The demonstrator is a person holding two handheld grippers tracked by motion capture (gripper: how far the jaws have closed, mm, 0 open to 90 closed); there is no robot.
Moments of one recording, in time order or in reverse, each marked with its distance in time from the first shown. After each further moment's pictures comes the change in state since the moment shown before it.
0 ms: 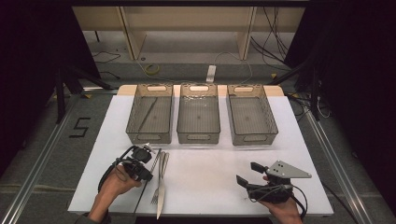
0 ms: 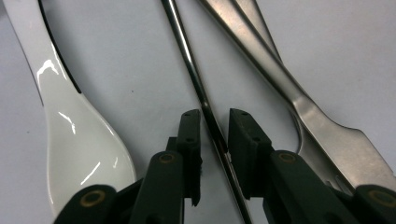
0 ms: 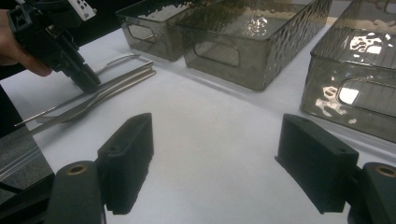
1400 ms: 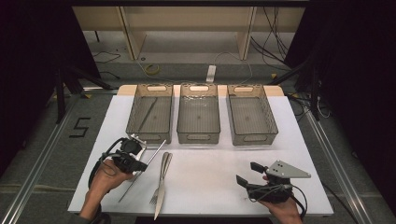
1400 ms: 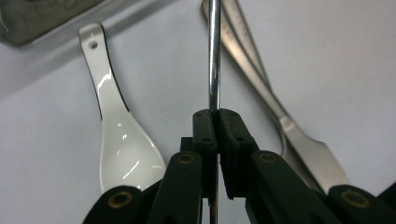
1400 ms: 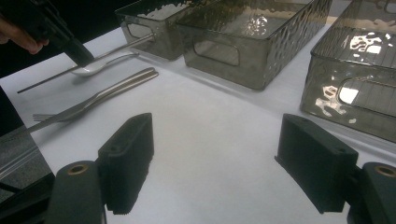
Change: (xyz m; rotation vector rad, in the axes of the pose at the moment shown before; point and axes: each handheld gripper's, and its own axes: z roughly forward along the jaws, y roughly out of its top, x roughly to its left) left arm 0.020 -0.003 -0.043 -0.170 -0.084 -0.025; right arm 0.000 0.000 0.001 0.004 -0.002 -0.003
